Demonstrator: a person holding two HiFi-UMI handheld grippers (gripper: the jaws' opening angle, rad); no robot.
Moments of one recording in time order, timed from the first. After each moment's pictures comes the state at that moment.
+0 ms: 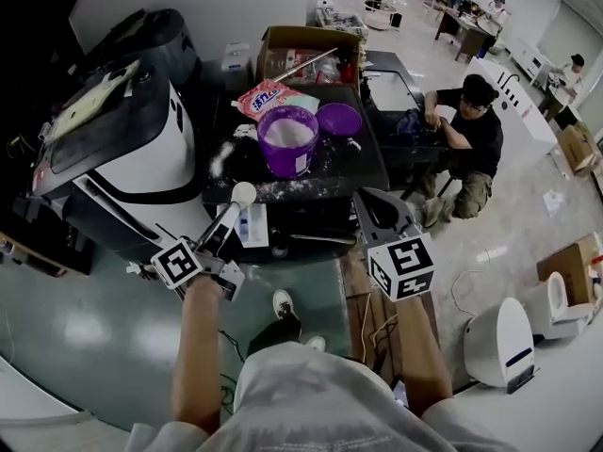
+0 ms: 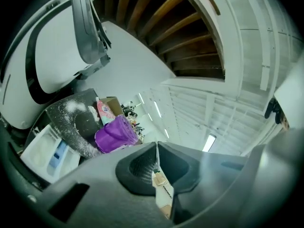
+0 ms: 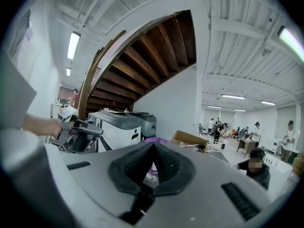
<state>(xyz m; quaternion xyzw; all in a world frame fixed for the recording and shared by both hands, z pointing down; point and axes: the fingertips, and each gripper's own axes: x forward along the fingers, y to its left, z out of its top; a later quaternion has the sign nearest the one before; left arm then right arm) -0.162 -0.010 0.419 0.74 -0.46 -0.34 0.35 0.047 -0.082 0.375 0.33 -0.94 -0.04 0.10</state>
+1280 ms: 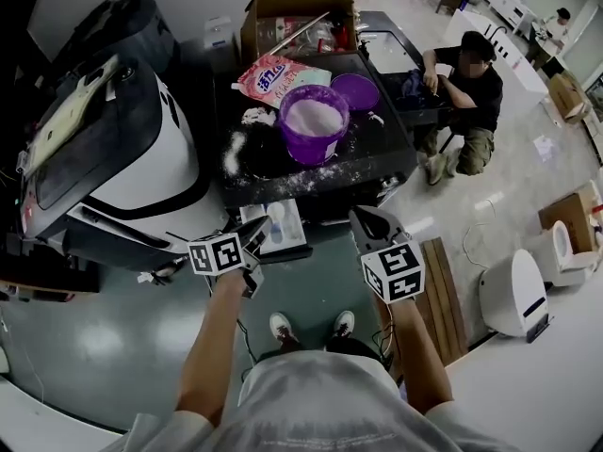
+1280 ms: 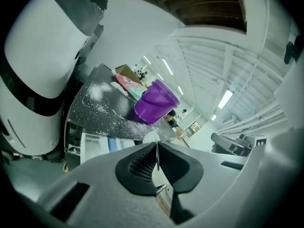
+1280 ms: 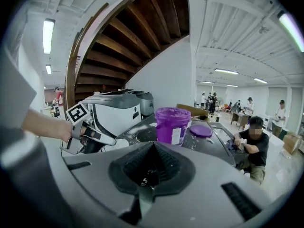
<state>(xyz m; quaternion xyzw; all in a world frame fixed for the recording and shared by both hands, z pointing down) -0.228 -0.044 0.584 0.77 -0.47 -0.03 0.43 -0.054 -0.069 0.494 0.37 -0.90 0.07 0.20</state>
